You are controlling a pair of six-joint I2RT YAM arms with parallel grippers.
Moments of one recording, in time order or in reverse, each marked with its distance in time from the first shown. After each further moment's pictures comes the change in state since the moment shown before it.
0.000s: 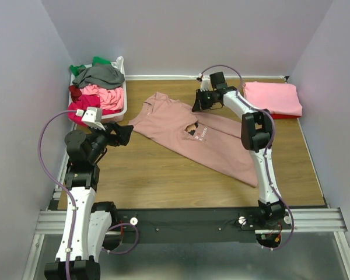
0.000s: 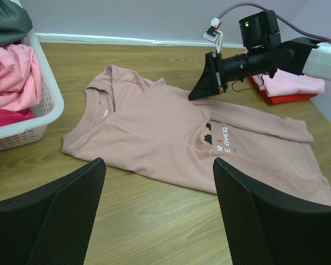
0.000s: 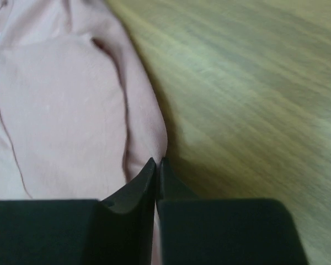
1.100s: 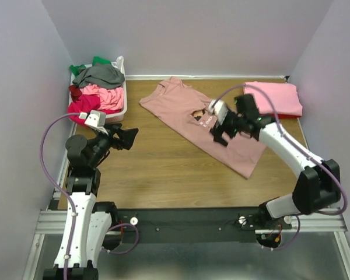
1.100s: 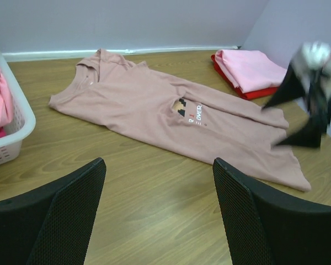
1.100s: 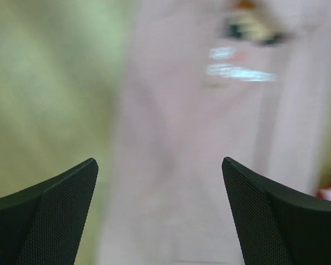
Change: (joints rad) left arm -0.048 -0.056 -0.024 0.036 0.058 -0.004; right arm 0.009 -1.018 -0.919 -0.056 0.175 -0.697
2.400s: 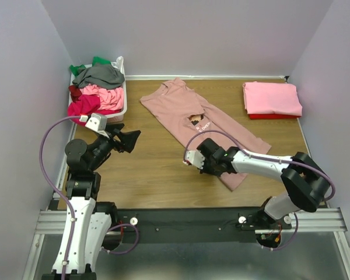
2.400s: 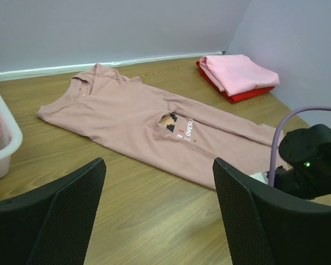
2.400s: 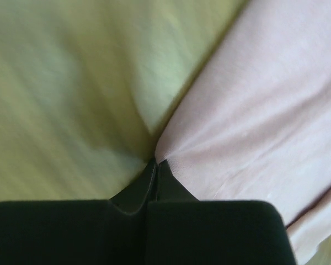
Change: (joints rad) left arm -0.031 -0.056 -0.007 0.024 0.008 0.000; right arm 0.508 -0.003 -0.433 0.093 0.492 0.078
